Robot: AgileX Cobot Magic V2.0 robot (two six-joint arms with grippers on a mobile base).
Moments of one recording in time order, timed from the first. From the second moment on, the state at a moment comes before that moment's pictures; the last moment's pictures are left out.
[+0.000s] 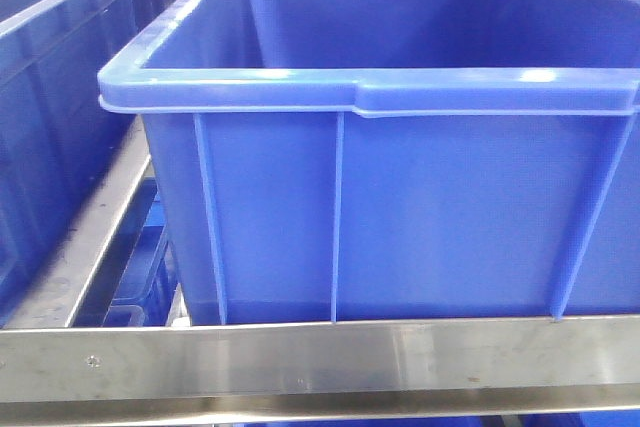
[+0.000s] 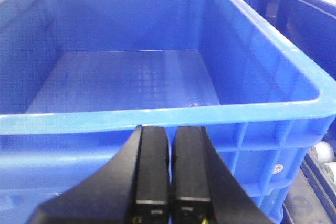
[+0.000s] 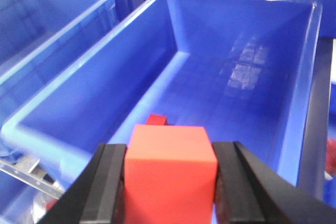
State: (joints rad) left arm -0.06 -0.01 0.01 0.01 0.13 -0.02; right arm 0.58 0.56 -0.82 -0.19 0.63 0.25
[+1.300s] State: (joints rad) left arm -0.06 -0.01 0.01 0.01 0.13 -0.02; right arm 0.43 1.99 -1.66 -0.20 0.90 0.25
